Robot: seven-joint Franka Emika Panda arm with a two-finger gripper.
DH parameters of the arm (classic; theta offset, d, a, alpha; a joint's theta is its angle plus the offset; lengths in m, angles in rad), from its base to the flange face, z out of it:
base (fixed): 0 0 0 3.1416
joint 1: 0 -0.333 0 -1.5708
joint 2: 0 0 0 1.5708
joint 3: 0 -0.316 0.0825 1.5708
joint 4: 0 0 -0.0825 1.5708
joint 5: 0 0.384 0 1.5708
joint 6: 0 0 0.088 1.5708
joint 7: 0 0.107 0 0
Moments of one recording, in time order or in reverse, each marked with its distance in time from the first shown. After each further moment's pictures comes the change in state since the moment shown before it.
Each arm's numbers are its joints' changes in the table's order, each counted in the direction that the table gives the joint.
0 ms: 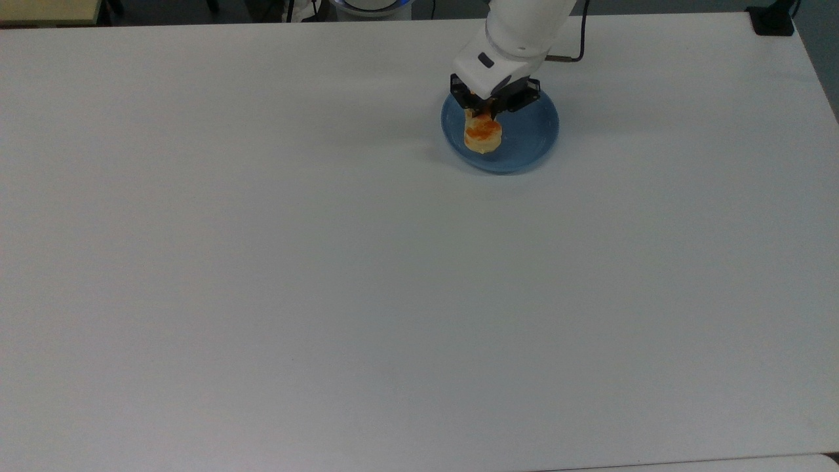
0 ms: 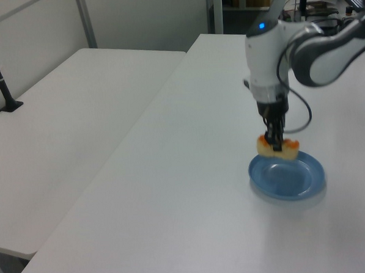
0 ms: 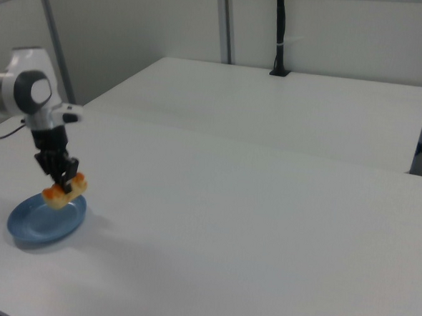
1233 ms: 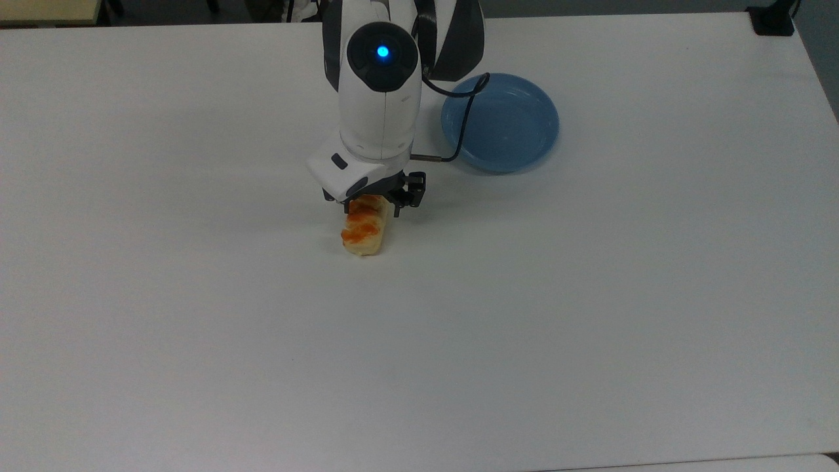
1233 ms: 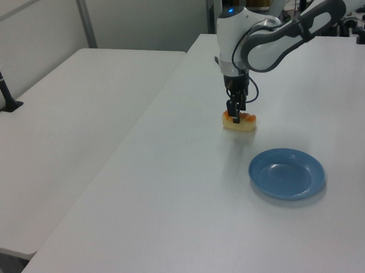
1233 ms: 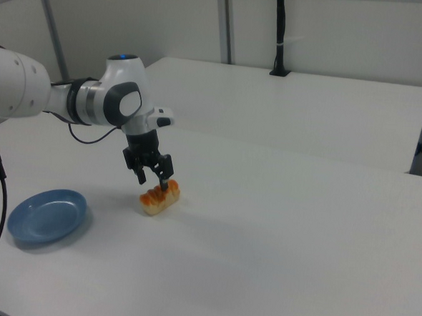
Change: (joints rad) arm 0.019 -0.280 0.312 -0.291 0.000 0.121 -0.305
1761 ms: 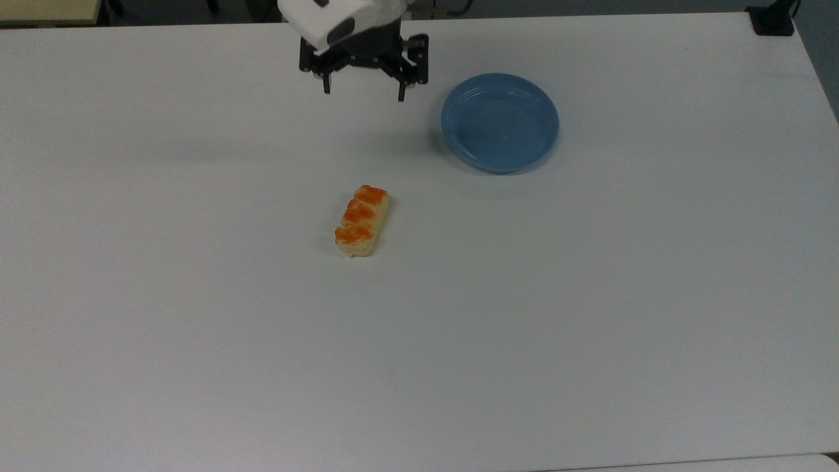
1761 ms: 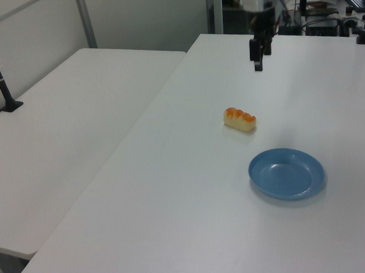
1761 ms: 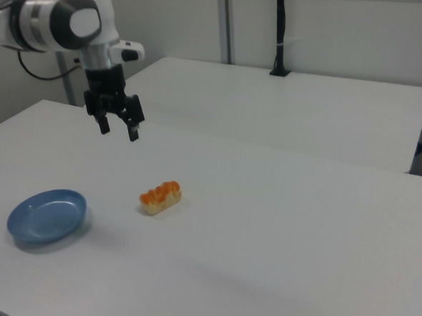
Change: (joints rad) arm -0.012 0.329 0.000 -0.029 0.001 -0.386 0.003
